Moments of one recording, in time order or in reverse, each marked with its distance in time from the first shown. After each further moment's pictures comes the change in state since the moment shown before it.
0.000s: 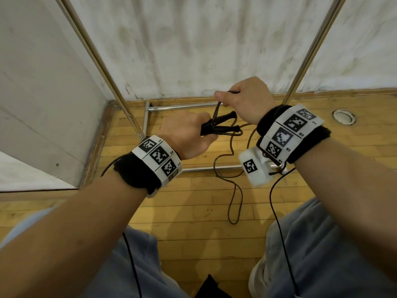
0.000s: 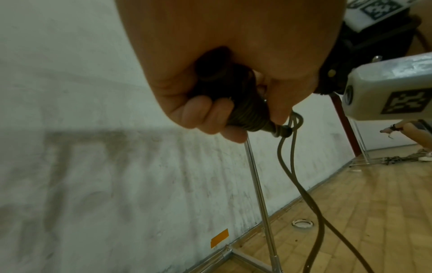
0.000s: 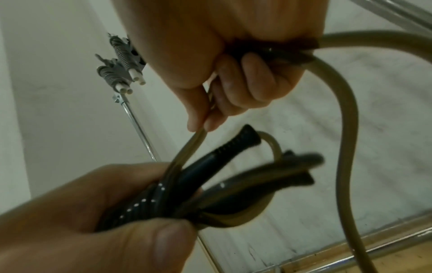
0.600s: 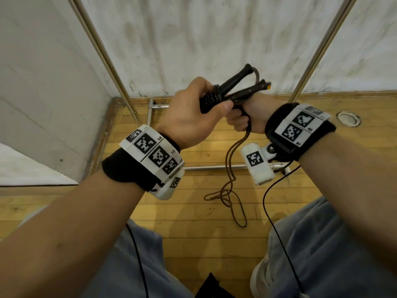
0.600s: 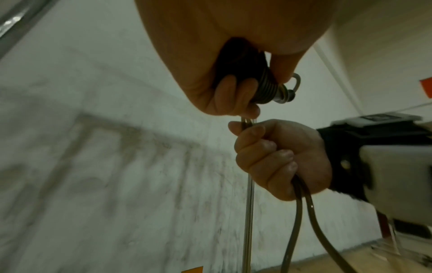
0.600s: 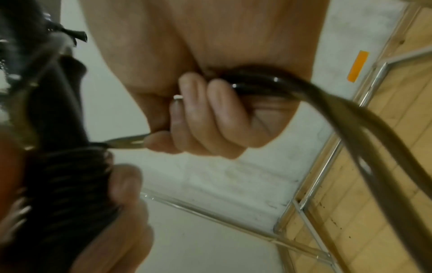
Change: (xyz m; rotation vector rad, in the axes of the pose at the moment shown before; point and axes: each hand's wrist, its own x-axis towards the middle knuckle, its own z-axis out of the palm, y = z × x) left_hand -0.011 0.015 -0.035 -0.585 0.300 -0.069; right_hand 0.006 0.013 0.010 0.870 -0.642 0.281
